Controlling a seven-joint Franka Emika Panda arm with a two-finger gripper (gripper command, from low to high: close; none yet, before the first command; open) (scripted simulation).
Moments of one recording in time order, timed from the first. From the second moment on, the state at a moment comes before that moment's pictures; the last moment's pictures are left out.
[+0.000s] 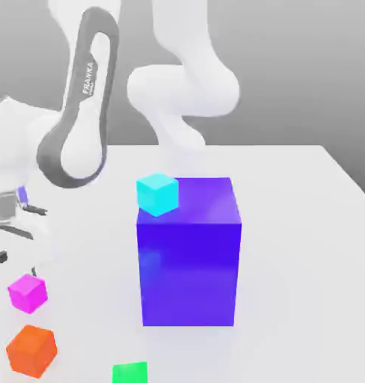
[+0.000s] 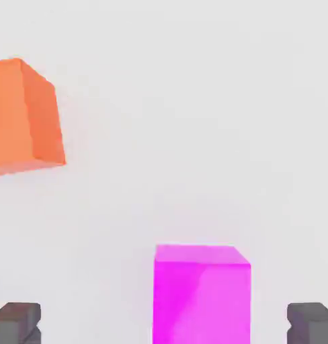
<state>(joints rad) -0.25 0.25 -0.44 -2.59 0.32 2.81 0.29</state>
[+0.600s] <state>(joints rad) -0.27 0.24 -0.43 -2.59 0.30 2.80 0.31</state>
